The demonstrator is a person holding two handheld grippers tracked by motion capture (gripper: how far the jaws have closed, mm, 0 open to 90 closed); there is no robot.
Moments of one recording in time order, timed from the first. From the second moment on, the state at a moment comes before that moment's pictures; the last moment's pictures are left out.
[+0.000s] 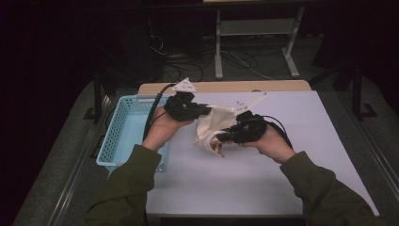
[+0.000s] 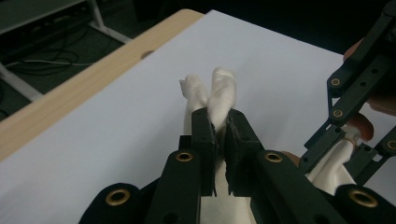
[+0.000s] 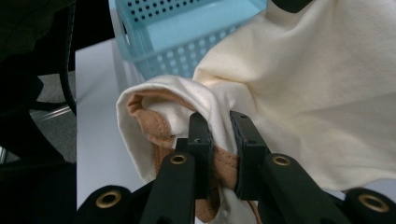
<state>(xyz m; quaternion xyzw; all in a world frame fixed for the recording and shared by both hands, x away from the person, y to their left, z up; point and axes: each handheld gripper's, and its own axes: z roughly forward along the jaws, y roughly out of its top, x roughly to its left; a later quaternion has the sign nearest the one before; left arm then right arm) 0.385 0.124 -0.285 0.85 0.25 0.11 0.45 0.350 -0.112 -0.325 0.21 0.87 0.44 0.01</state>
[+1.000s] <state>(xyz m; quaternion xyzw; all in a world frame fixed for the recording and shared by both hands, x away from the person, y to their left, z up) 0.391 0.319 -0.273 0.77 0.38 0.19 0.48 0.402 0.091 -0.290 0.13 0.90 0.43 0.02</state>
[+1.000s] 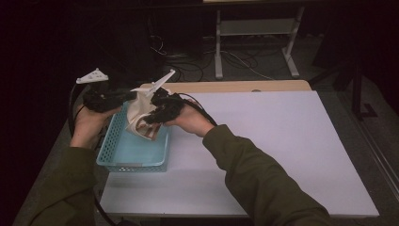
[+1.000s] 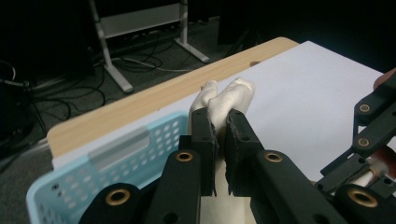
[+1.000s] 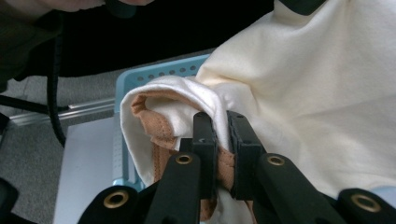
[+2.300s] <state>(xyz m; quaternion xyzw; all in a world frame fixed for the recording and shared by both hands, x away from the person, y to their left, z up) 0.420 0.330 -0.355 0.78 0.46 0.17 0.39 0.394 0.069 -0.366 0.14 0.91 0.40 -0.03</state>
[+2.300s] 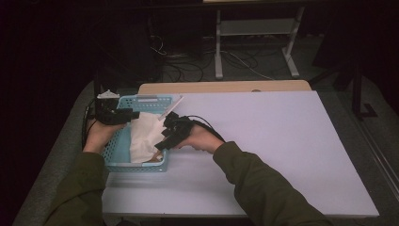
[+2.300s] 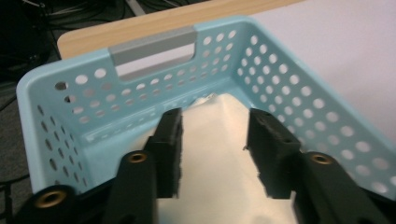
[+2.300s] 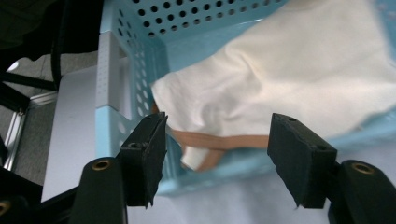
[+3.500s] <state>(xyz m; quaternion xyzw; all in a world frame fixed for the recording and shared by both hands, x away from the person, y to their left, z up) 0.335 0.202 -0.347 0.82 0.33 0.13 0.44 0.365 -0.120 -0.362 0.26 0.86 0.44 0.07</state>
